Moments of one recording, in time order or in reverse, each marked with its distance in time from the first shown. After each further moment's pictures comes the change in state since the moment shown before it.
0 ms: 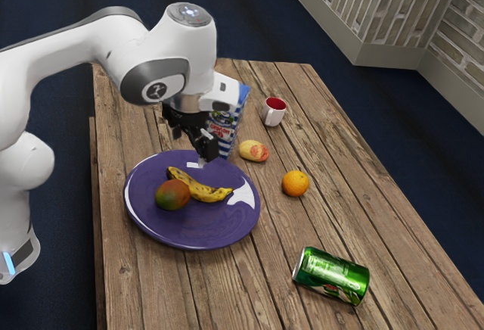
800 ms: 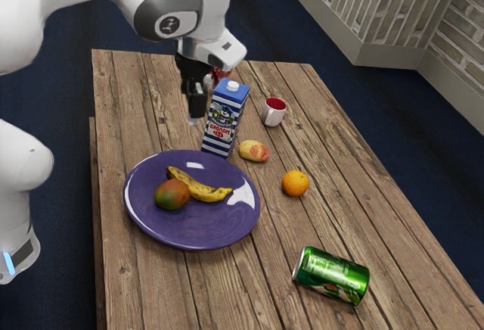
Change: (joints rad) arm -0.060 0.274 0.155 0.184 0.258 -0.059 0.436
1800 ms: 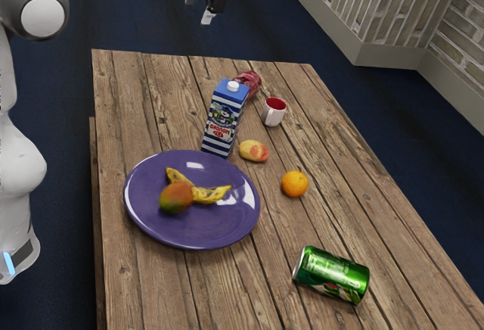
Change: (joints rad) arm -0.210 0.845 0.473 0.825 0.481 -0.377 -0.129
